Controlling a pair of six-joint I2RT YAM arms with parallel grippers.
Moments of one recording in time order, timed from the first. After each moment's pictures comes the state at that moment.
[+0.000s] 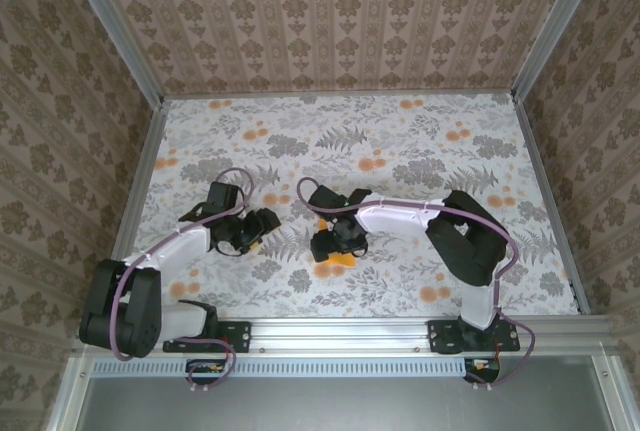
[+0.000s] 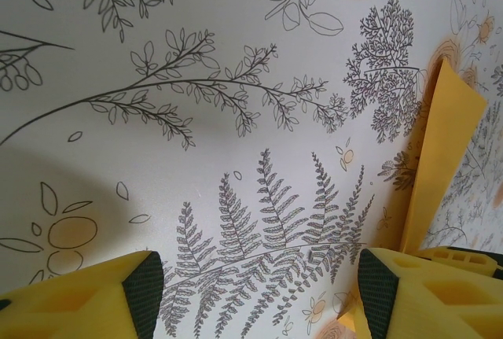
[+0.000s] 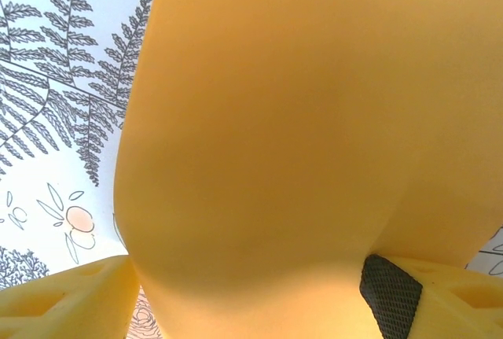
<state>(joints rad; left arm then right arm) -0.30 1.26 0.55 -0.35 0.44 -0.80 0.87 1.89 1.20 -0.69 -0.10 0.57</state>
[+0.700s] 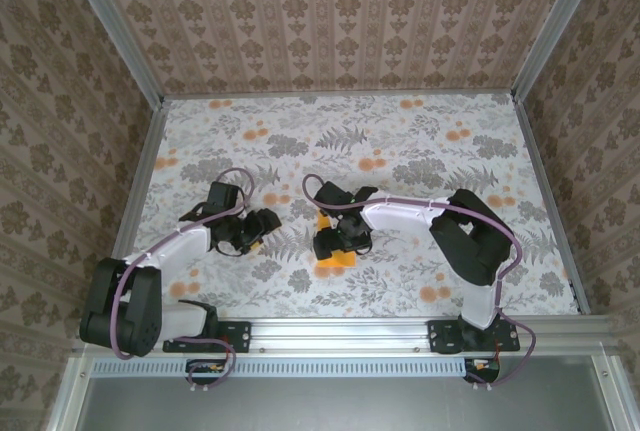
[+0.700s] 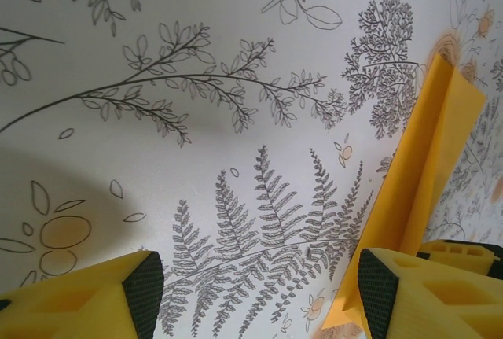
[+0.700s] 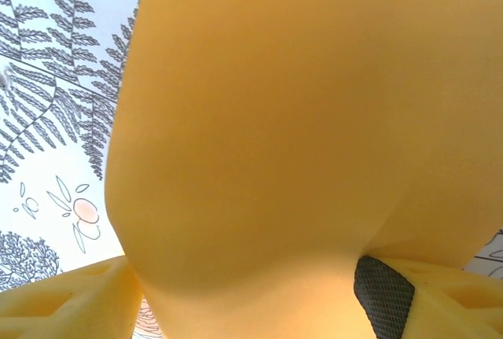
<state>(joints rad) -0.30 1.27 0.55 -0.34 0.46 -0.79 0.83 1.87 1.17 -0.66 -0.16 0.55</state>
